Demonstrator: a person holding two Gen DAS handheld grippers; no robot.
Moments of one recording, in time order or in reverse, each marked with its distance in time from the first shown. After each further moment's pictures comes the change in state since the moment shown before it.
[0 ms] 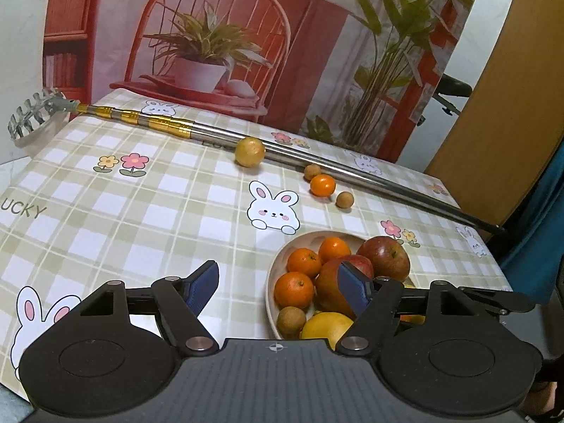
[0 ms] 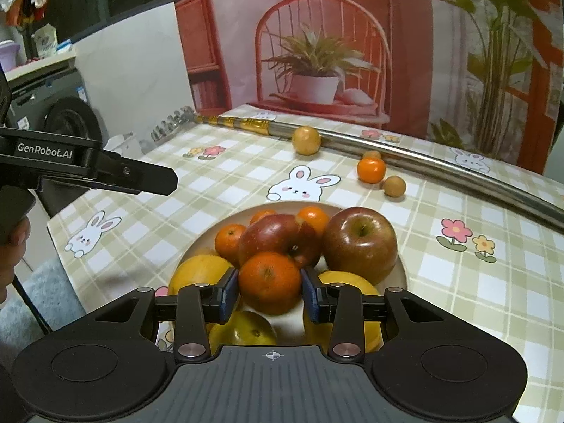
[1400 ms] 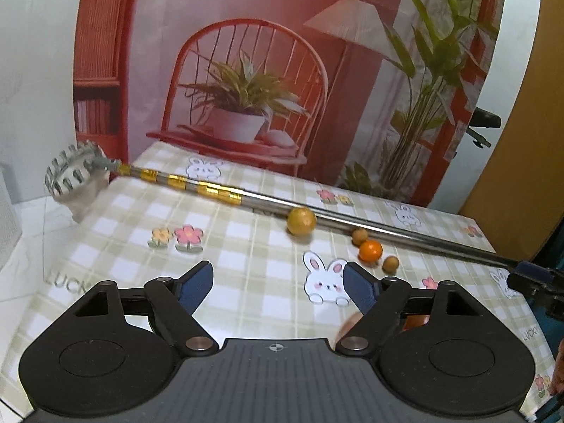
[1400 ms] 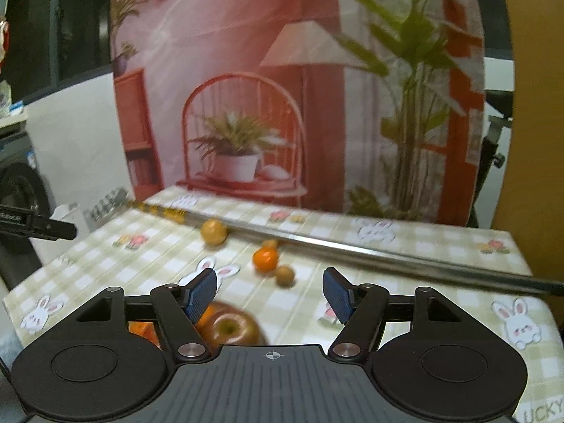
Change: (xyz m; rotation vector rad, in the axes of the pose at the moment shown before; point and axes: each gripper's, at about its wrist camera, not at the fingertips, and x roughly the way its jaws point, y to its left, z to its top) left arm -0.026 0.031 0.069 0.025 -0.093 0.116; right arm -0.069 -0.079 0.044 0.073 -0.235 -0.182
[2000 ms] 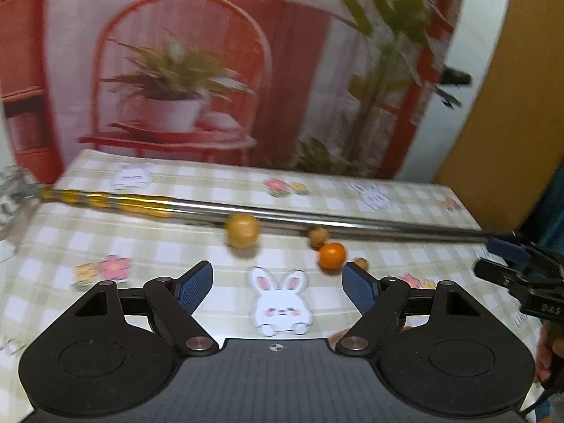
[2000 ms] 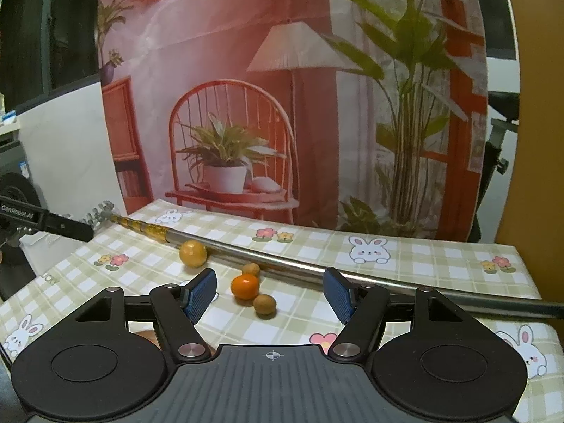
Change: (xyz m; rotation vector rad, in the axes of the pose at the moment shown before) left arm 0.090 -0.055 0.034 0.130 0.125 -0.137; right arm 0.045 -0.028 0.022 0.007 -0.006 0.004
